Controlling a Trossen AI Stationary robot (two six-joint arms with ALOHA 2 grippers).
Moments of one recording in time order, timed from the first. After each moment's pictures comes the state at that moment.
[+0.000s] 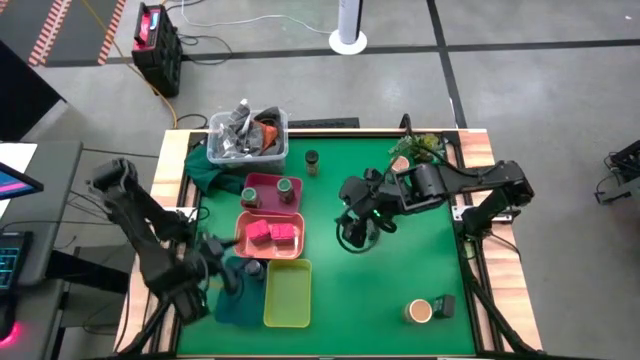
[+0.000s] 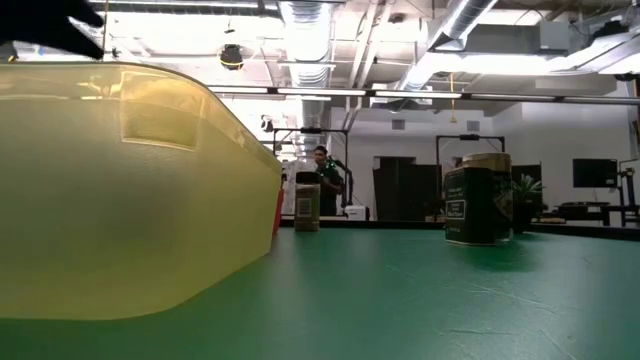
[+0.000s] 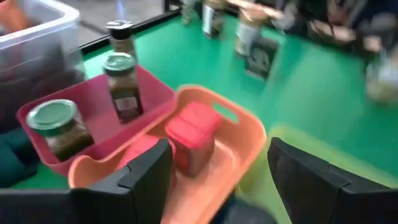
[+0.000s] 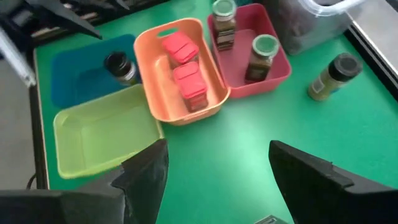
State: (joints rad) left arm -0.98 1.33 0.97 -1.11 -1.15 -1.64; right arm 0.20 1.67 1.88 -1.10 0.30 0.50
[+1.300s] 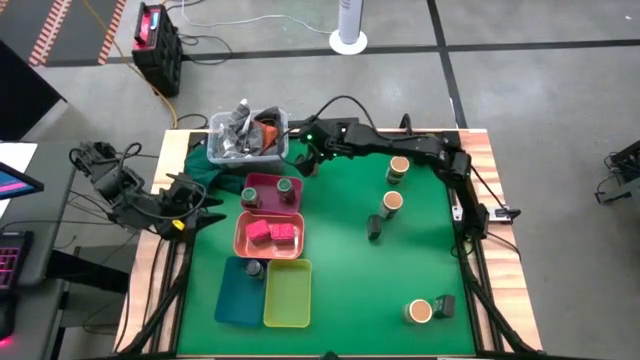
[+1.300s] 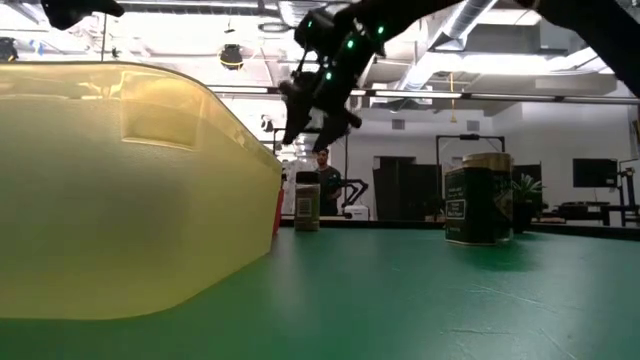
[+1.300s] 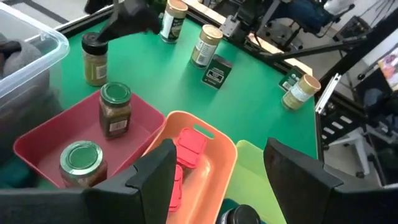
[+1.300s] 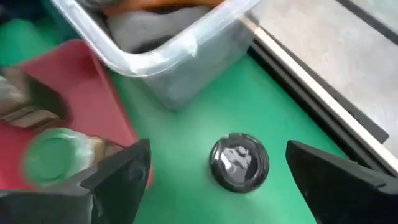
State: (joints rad) left arm -0.69 0.60 0.97 -0.97 -0.76 -0.90; right arm -0.33 2.10 1.88 -0.65 0.19 0.25
